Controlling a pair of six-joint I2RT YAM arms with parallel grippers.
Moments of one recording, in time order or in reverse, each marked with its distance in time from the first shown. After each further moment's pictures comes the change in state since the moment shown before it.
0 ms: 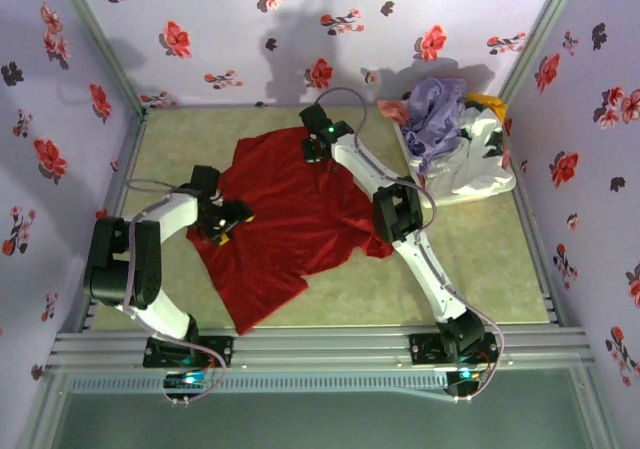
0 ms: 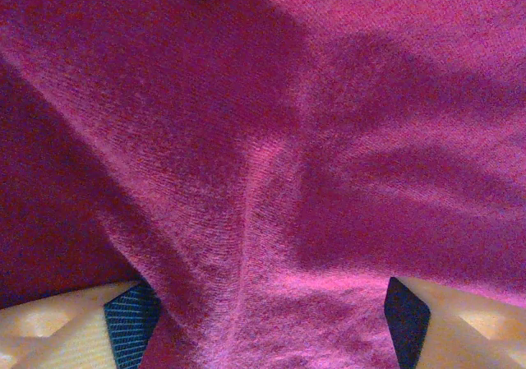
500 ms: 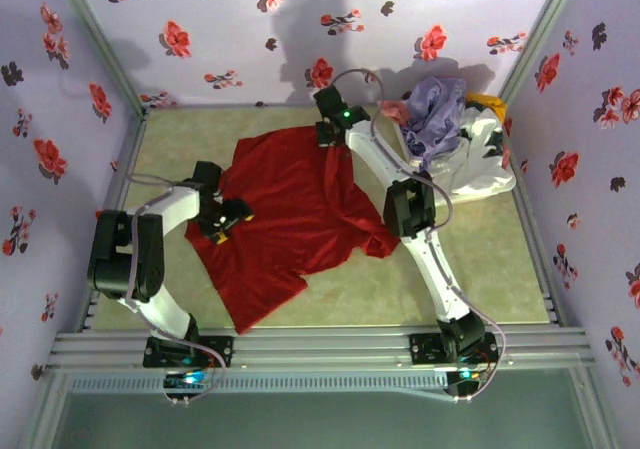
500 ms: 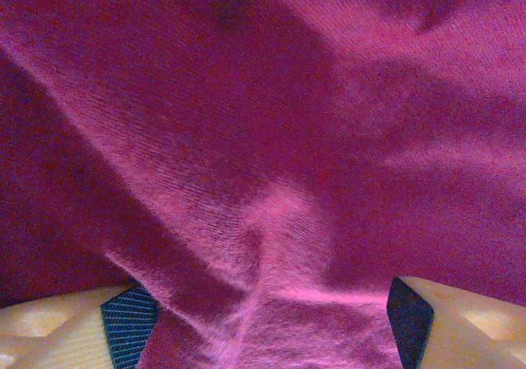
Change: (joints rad) left arm 0.019 0.044 0.065 -0.079 -0.042 0.011; right arm -0.072 -0.140 -0.052 -0.045 0.064 -0.017
